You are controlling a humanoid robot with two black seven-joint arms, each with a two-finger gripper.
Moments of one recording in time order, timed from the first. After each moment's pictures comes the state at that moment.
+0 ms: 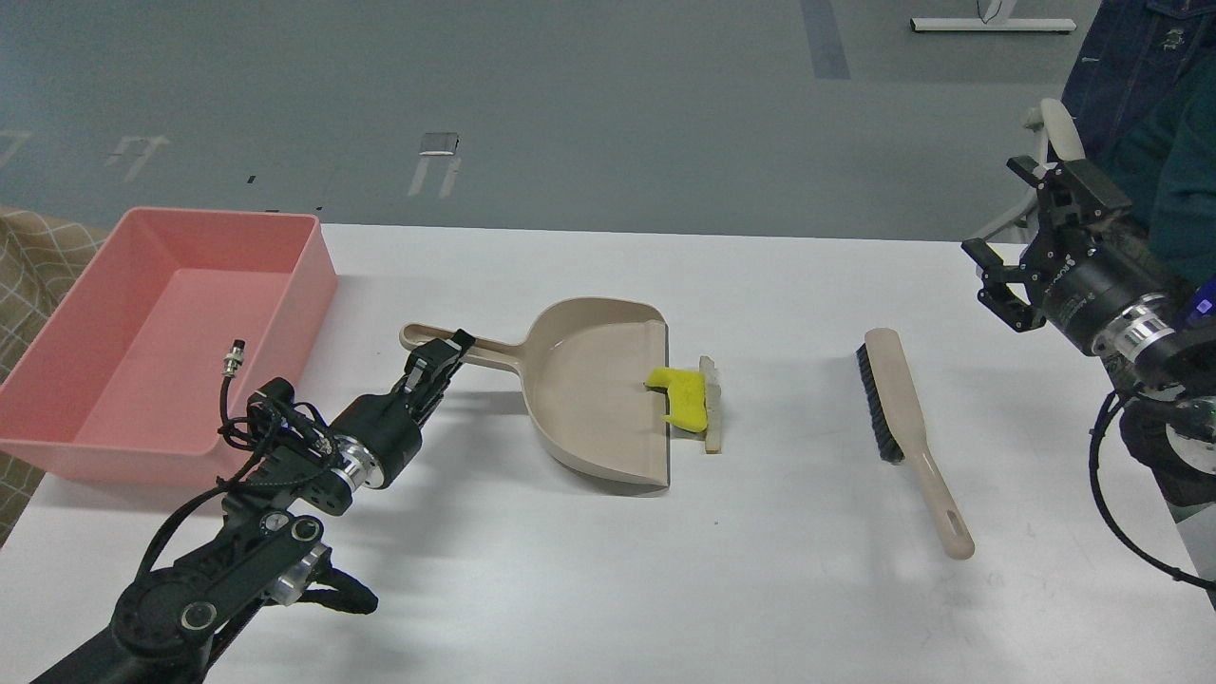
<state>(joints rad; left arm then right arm) -0.17 0.34 -0.93 -1.23 1.19 0.09 -0.20 0.49 -0.60 1.01 1.09 -0.66 0.35 0.12</state>
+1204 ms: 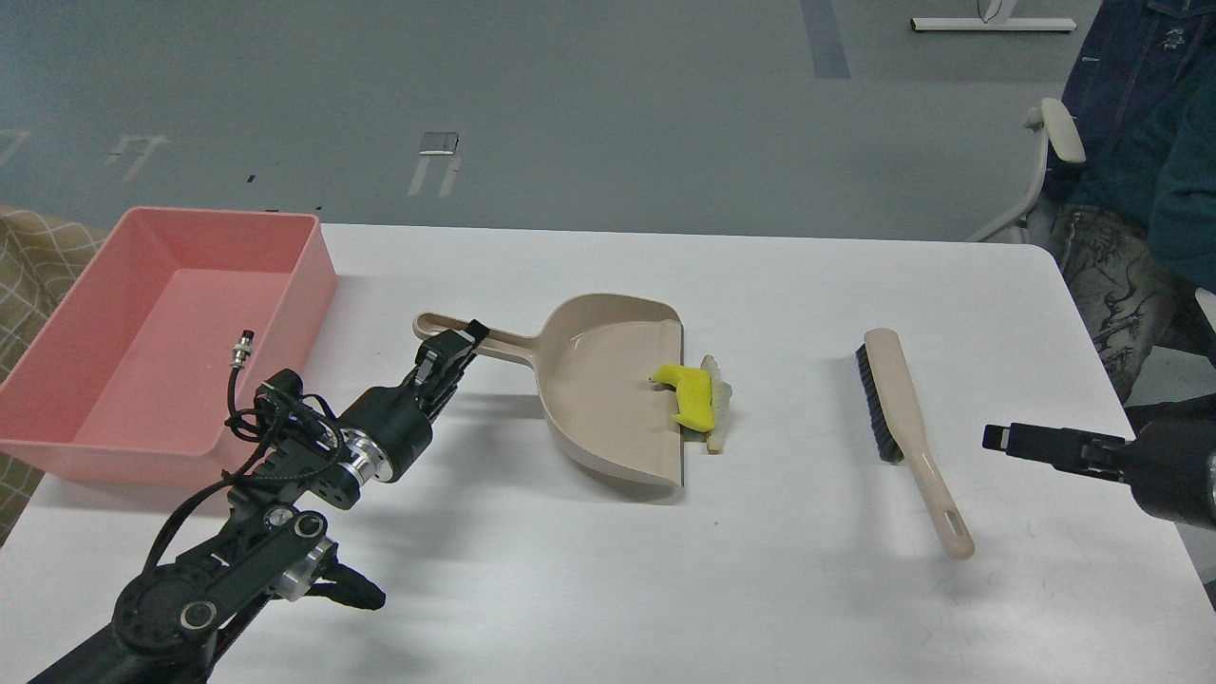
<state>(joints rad) -0.17 0.34 -0.93 -1.28 1.18 0.08 -0.20 0.46 -1.15 0.59 1.62 -1.25 0.42 -0.03</state>
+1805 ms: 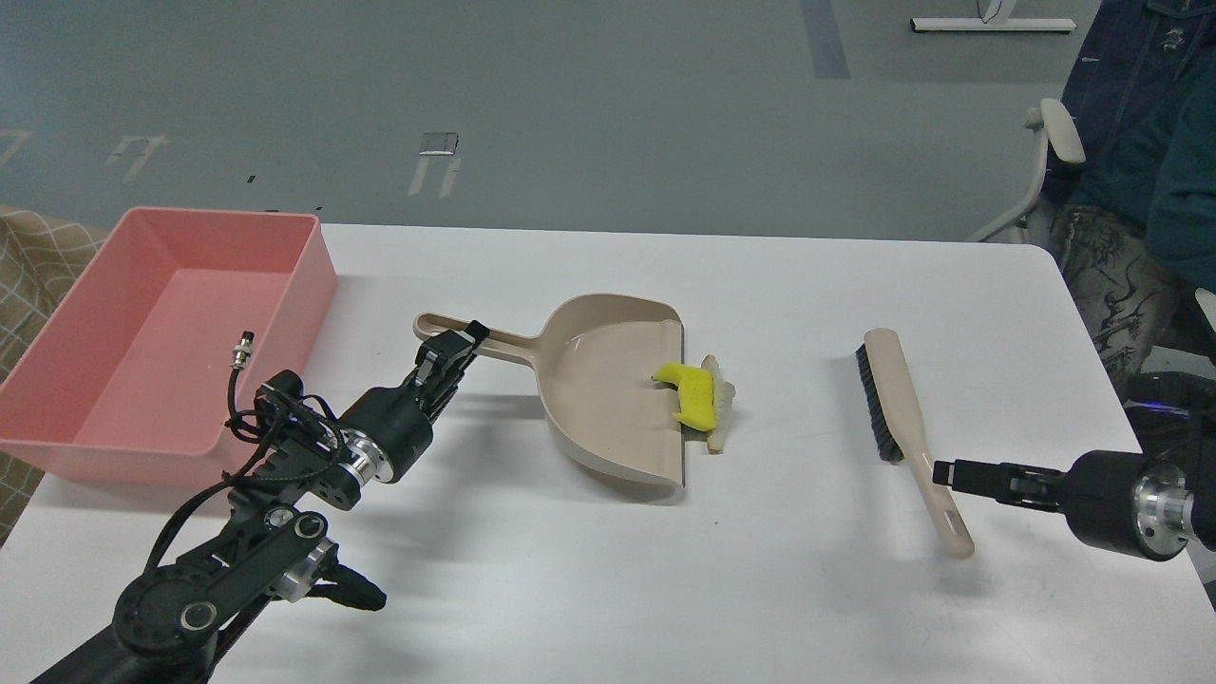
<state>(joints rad) -0.17 0.34 -0.93 -1.28 1.18 0.08 -0.20 0.43 -1.03 0.58 1.62 -1.31 0.42 -0.08</state>
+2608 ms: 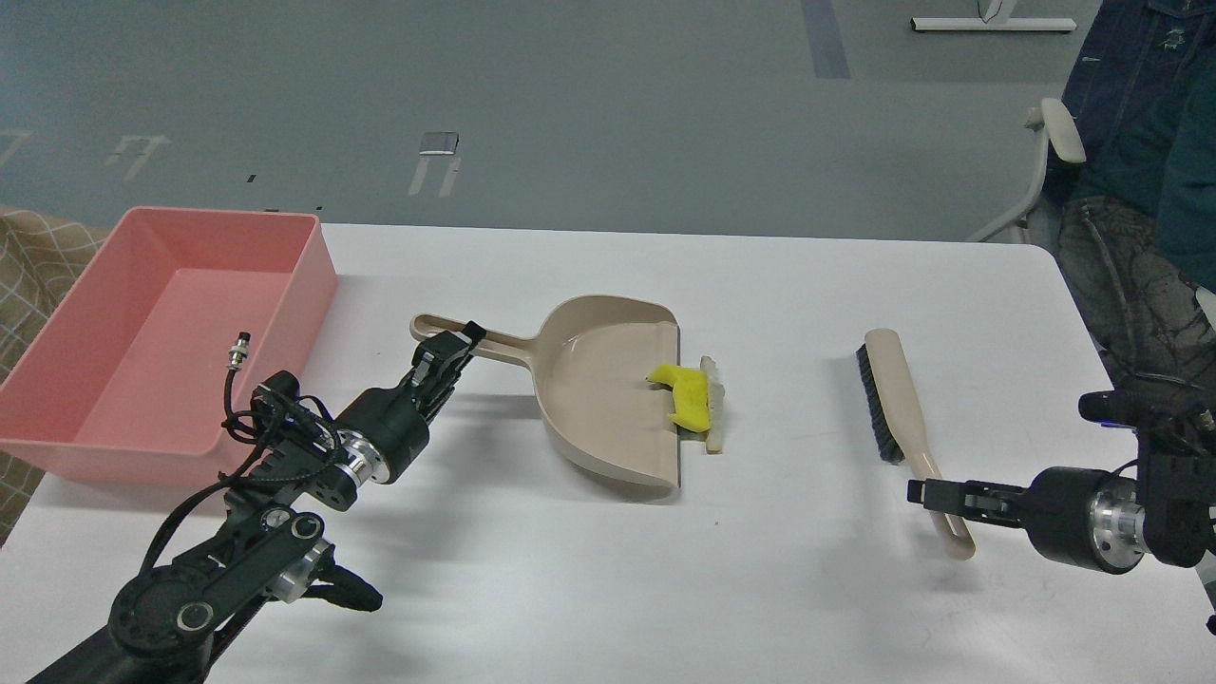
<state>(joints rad) -0.17 0.35 -0.93 -1.28 1.18 0.08 -0.20 0.41 -0.96 0.57 1.62 -1.34 0.42 -0.13</state>
